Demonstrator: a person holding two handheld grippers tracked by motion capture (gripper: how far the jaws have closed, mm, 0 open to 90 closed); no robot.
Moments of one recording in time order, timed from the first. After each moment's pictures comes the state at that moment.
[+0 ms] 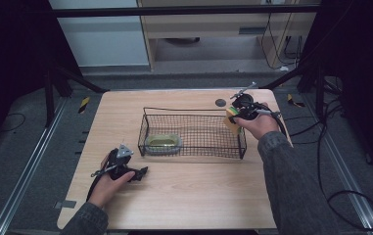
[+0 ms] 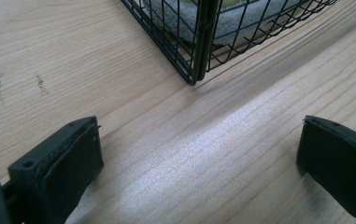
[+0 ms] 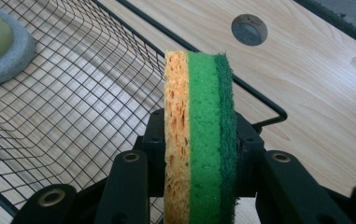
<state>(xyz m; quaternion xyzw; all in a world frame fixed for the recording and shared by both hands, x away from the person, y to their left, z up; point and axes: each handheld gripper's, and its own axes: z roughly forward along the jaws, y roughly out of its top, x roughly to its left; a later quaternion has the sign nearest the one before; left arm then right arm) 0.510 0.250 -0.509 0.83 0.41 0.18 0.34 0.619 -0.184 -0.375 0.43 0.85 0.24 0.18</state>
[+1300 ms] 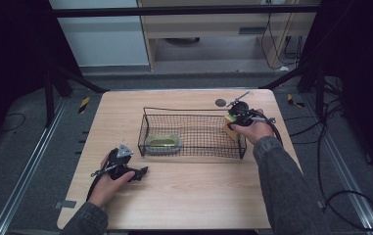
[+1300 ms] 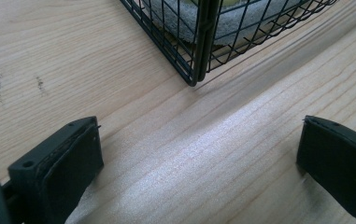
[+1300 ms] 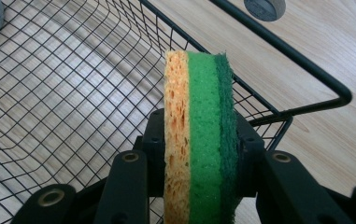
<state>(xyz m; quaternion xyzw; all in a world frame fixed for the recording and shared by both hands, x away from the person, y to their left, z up) 0.510 0.250 -0.509 0.83 0.40 0.18 0.34 0.623 -0.178 -0.408 0.43 0.86 0.21 0.18</state>
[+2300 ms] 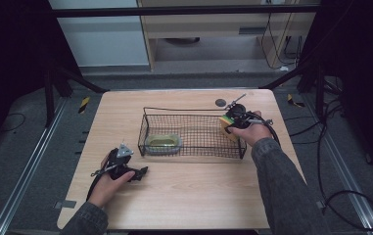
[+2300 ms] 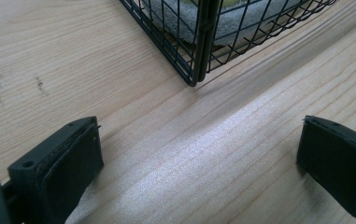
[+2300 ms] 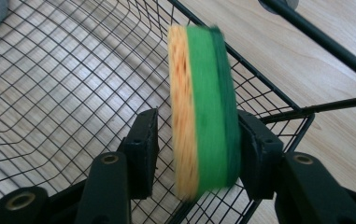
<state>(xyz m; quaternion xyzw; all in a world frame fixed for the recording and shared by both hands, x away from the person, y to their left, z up) 0.511 0.250 -0.509 0.83 0.41 0.18 0.34 0.619 -0.170 -0.413 0.42 0.87 0.20 0.18</state>
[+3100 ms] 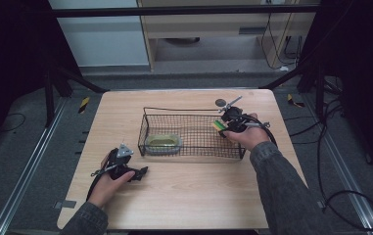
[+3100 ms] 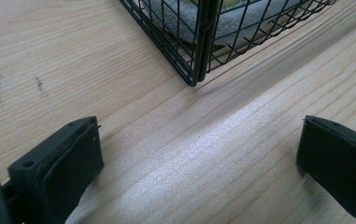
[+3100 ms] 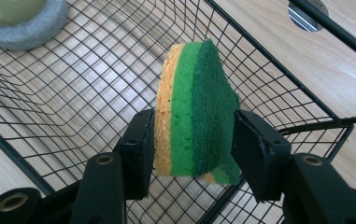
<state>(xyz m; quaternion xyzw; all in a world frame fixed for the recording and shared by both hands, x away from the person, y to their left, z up) 0.511 0.250 -0.509 0.83 0.41 0.18 0.34 0.599 -0.153 -0.403 0.39 0.88 0.22 0.16</state>
